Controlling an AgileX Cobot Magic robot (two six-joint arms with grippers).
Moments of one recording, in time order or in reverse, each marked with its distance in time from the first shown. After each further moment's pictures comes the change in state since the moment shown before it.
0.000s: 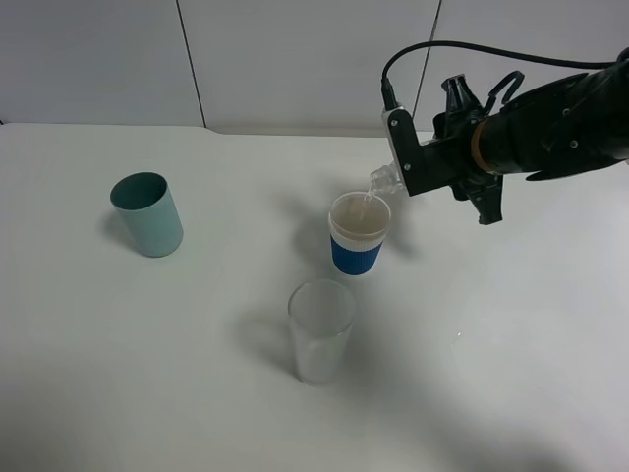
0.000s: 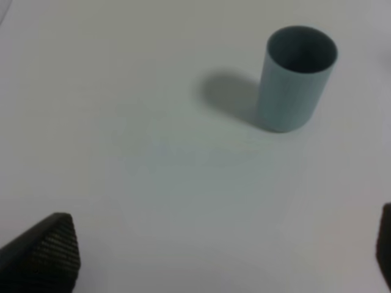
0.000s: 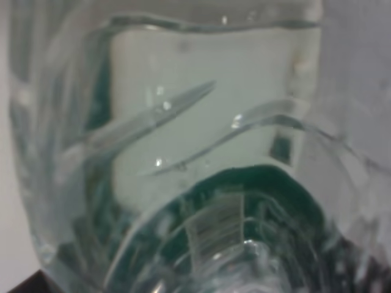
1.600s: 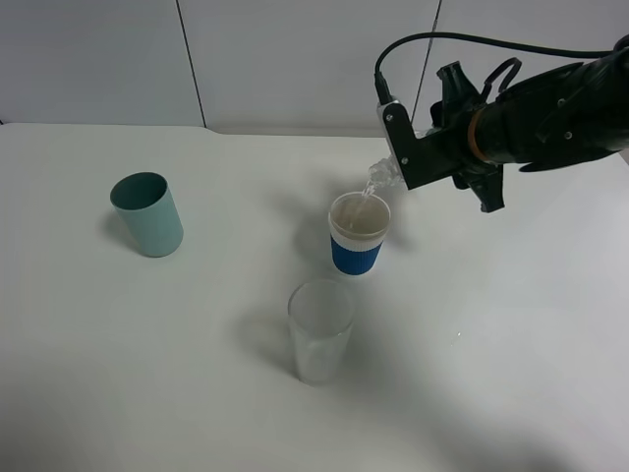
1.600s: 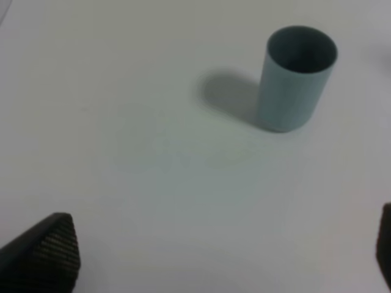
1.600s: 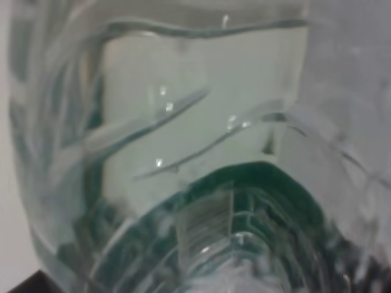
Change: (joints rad) left arm 0.000 0.000 0.000 0.000 0.000 0.000; right arm 0.018 0.000 -0.028 0.000 0.051 -0.059
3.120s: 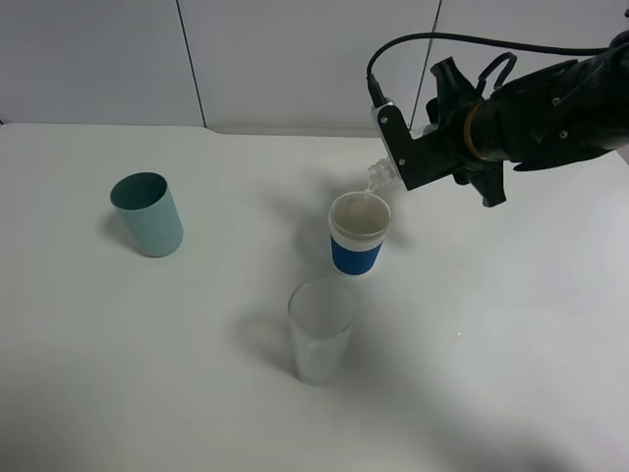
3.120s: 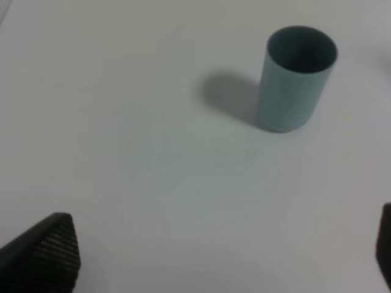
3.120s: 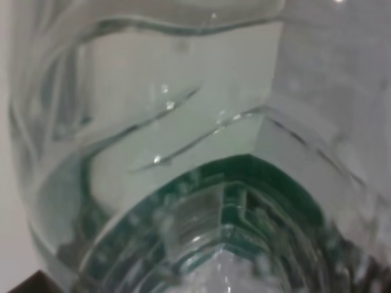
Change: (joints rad) left arm 0.000 0.000 0.000 0.000 0.000 -0.001; right arm 0.023 0.000 -0.010 -0.008 0.033 -0.049
